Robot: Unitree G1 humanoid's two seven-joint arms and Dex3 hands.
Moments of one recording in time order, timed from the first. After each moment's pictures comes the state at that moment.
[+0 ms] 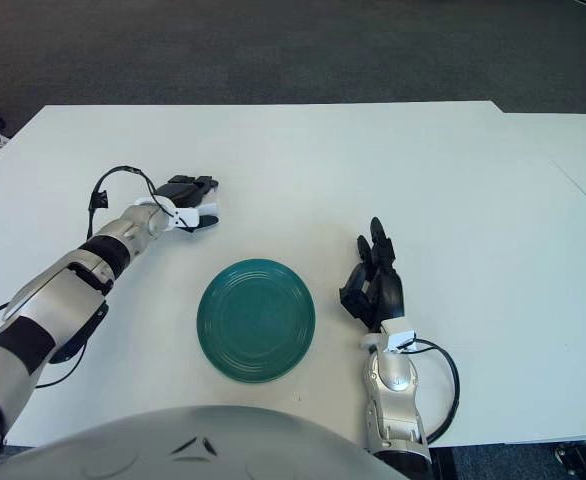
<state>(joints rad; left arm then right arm) -0.79 0.19 -0.67 1.22 0.74 -0.14 0.15 0.34 0.00 -0.06 0.04 -0.01 -0.37 -0.03</state>
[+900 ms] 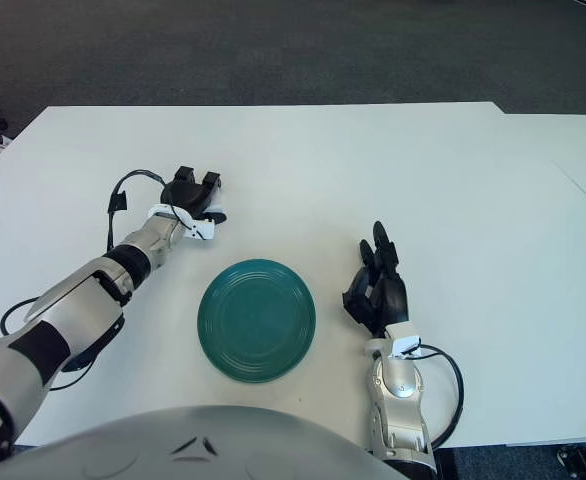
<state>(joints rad) -0.77 0.11 -0.76 1.24 0.83 0.06 0.48 0.38 0.00 -0.09 -0.01 0.02 -0.35 -0.03</state>
